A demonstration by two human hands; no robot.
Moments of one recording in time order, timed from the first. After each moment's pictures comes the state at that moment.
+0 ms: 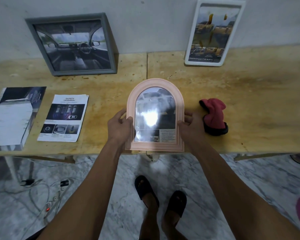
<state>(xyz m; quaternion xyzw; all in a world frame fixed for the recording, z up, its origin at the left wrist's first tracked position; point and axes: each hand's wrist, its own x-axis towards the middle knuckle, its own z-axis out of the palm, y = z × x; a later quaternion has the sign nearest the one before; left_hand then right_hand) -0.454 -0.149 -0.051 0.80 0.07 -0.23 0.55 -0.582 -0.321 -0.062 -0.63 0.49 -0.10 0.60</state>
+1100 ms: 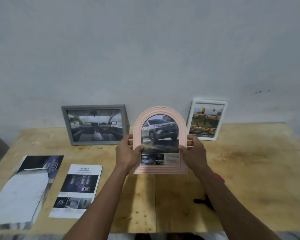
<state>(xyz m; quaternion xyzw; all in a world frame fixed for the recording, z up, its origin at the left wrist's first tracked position) -0.323 -0.212 0.075 0.84 -0.09 -0.15 0.51 -0.453 -0.389 0.066 -0.75 0.41 -0.18 0.49</state>
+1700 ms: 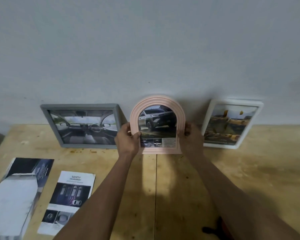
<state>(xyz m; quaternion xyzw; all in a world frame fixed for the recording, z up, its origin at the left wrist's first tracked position) -0.223 -0.299 0.014 0.88 -0.03 -0.08 0.47 -0.330 -0.467 0.000 -0.77 0.41 -0.15 0.47</state>
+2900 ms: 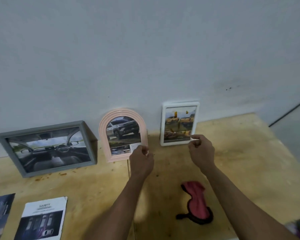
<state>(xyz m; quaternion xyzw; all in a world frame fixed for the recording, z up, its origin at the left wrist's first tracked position) -0.348 -0.368 0.020 0.87 -0.17 -0.22 0.41 -0.478 -0.523 0.034 -0.76 0.51 -0.23 0.33</state>
